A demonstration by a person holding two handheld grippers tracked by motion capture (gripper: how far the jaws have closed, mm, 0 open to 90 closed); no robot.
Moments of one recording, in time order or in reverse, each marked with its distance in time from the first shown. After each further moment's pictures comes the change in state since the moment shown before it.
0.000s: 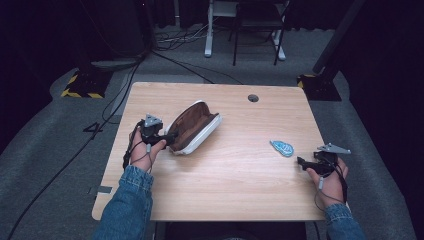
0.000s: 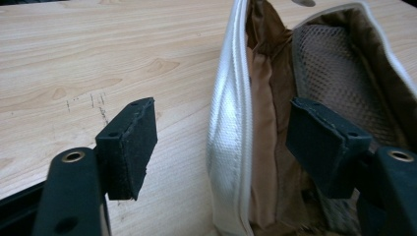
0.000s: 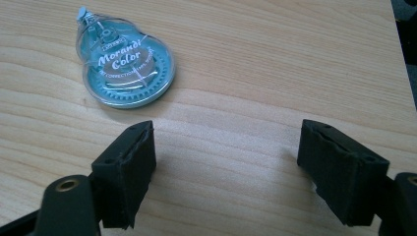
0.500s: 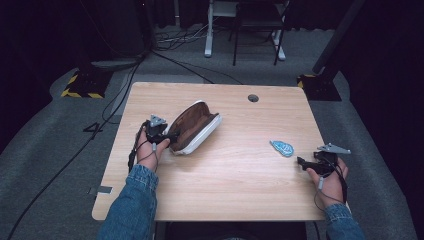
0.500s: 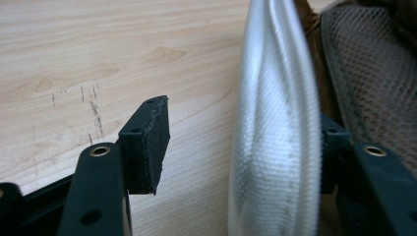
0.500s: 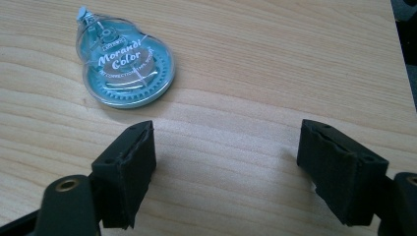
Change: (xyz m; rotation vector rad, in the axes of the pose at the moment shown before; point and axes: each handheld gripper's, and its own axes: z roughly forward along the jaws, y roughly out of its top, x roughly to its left) left arm 0.005 -0.010 0.028 0.016 0.014 -0.015; right arm 0.000 0.000 0.000 0.000 -0.001 -0.001
